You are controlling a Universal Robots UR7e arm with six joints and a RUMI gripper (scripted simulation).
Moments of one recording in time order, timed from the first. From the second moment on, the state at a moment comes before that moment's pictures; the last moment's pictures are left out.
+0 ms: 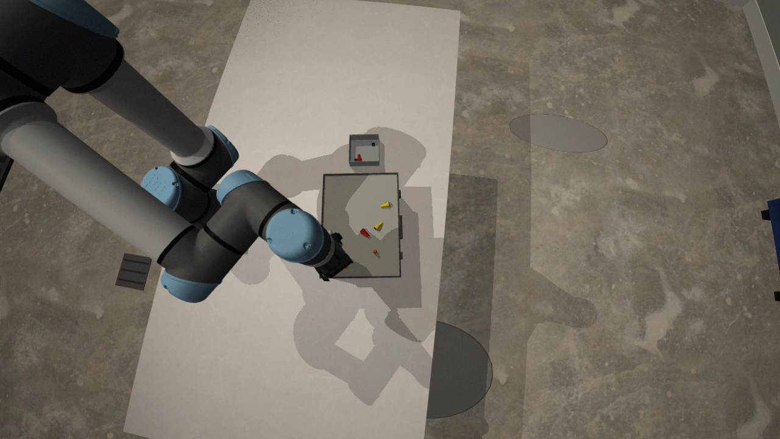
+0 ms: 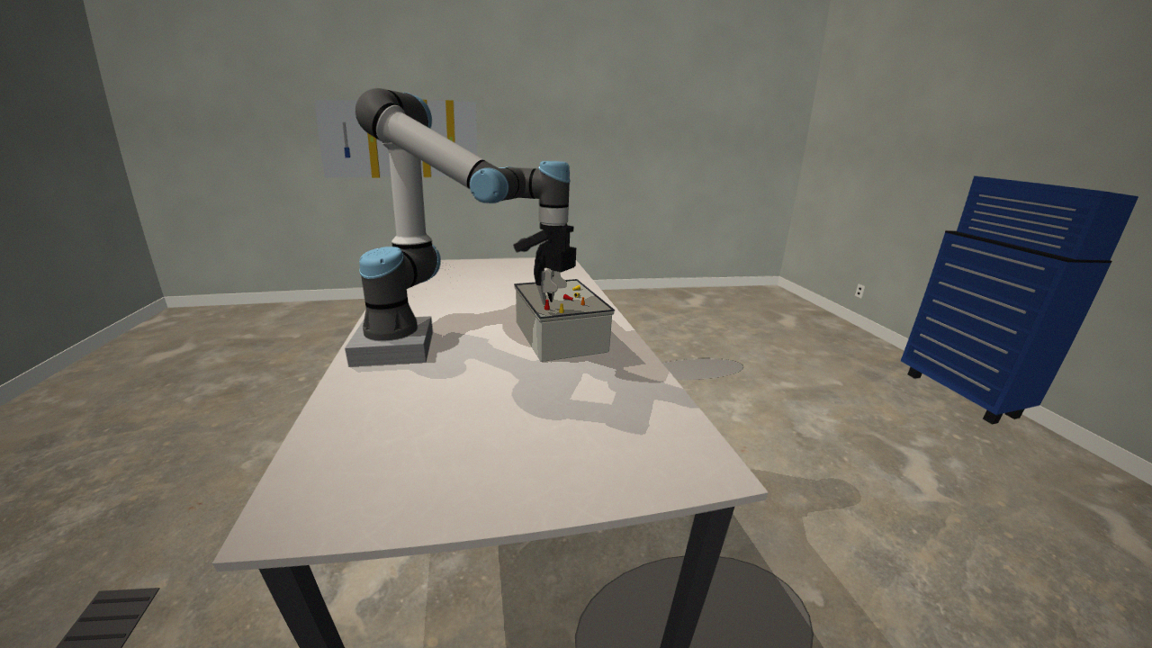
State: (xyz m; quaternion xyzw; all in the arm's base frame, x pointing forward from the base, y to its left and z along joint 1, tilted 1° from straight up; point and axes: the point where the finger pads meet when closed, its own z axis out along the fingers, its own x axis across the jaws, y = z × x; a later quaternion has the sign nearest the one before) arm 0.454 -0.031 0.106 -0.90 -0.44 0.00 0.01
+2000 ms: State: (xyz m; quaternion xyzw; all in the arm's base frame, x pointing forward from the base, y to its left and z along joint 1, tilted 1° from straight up) arm 0.454 -0.030 0.089 -0.90 -0.44 0.00 0.01
